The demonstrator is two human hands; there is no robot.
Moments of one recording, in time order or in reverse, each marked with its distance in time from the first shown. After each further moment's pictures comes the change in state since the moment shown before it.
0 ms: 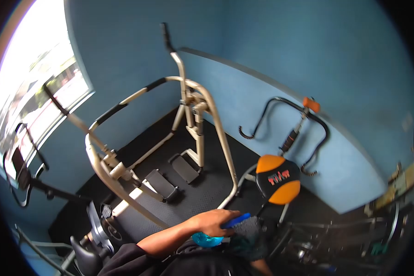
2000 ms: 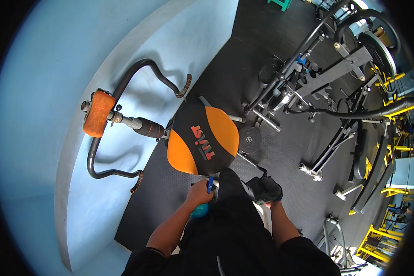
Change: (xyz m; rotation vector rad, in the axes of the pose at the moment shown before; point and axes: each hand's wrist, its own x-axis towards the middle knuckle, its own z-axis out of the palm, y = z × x) left_hand 0.520 -0.263 -0.034 0.500 -1.087 0.025; right_hand -0.126 0.260 0.133 0.224 2.074 1.357
